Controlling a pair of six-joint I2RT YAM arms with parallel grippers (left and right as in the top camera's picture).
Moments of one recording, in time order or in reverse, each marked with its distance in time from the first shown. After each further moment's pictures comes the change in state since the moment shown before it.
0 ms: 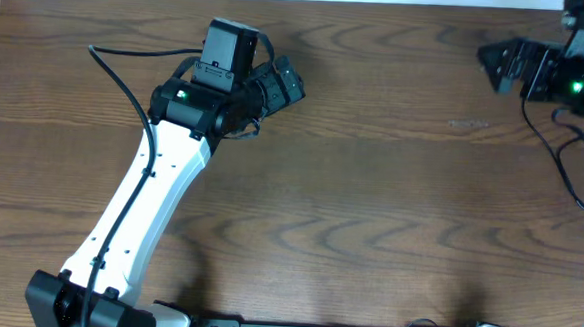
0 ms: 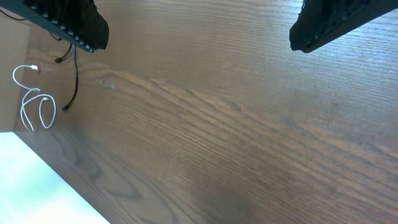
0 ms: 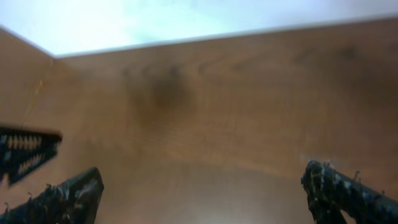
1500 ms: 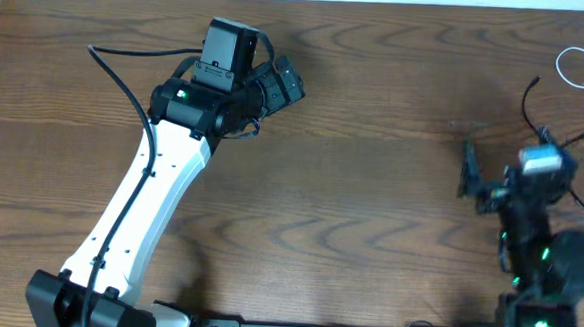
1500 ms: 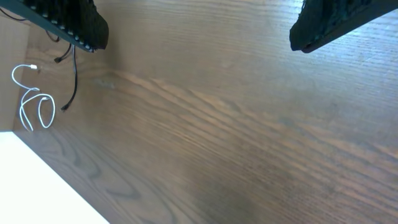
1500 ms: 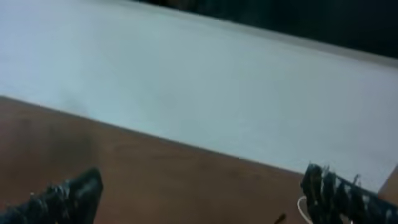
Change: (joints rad) left arm 0.000 0.000 0.000 -0.004 -0.001 0.000; right arm 0.158 -0.972 -1.298 1.142 0.418 -0.215
